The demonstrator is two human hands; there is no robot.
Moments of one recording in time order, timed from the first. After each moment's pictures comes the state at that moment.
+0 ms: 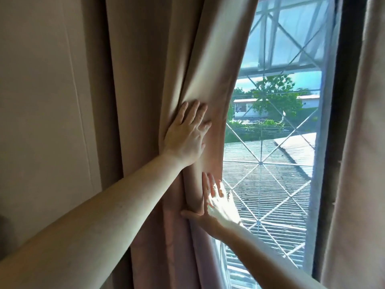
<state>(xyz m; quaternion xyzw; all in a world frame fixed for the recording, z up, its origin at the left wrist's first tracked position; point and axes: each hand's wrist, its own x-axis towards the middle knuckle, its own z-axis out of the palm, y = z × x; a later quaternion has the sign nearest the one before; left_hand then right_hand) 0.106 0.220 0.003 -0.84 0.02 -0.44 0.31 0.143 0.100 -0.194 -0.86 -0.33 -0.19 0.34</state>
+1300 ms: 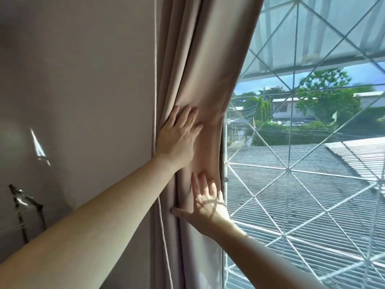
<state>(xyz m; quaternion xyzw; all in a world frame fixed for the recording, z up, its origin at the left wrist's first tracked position) 0.062 0.481 0.000 -0.84 -0.08 -0.42 0.34 0.129 0.380 -0.172 -0.88 -0.42 -0.13 0.20</state>
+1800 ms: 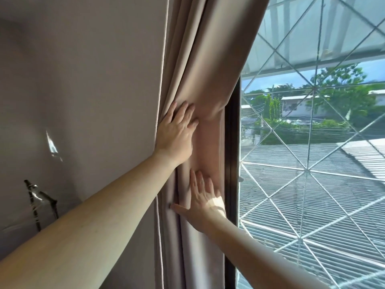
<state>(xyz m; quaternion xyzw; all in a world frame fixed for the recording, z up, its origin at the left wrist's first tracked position) 0.046 0.521 0.006 -0.83 -0.12 -0.43 0.33 0.107 0.425 -0.163 -0.88 -0.43 -0.12 0.19</state>
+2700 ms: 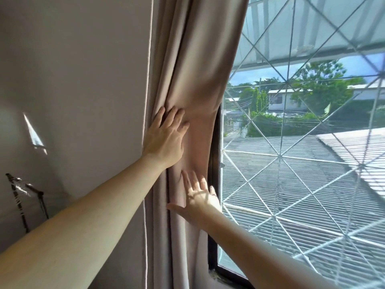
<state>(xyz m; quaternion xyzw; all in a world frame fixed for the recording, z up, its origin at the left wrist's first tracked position) 0.016 0.491 -0.027 -0.85 -0.11 -0.40 0.31 0.088 0.379 -0.186 -0.88 -0.43 -0.10 0.15</state>
